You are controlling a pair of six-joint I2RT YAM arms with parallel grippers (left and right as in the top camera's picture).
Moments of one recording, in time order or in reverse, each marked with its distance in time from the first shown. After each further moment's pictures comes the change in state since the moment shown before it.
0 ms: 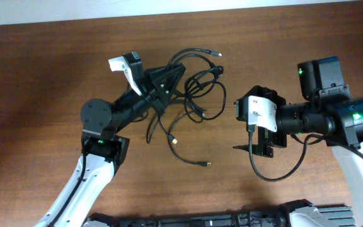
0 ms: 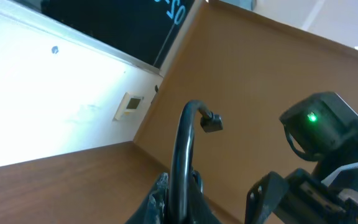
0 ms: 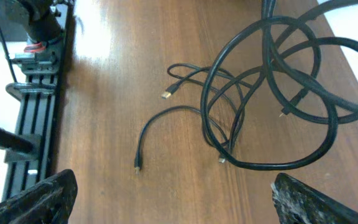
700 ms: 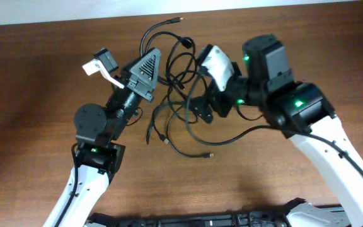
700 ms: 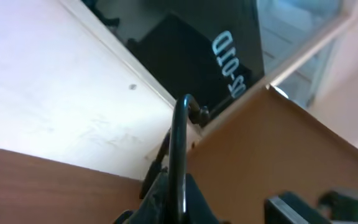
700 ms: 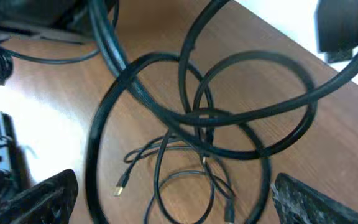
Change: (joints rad) left arm 0.000 -0.107 0.003 -0.158 -0.390 -0.261; right arm 0.325 0.145 0.000 0.600 0.309 0.913
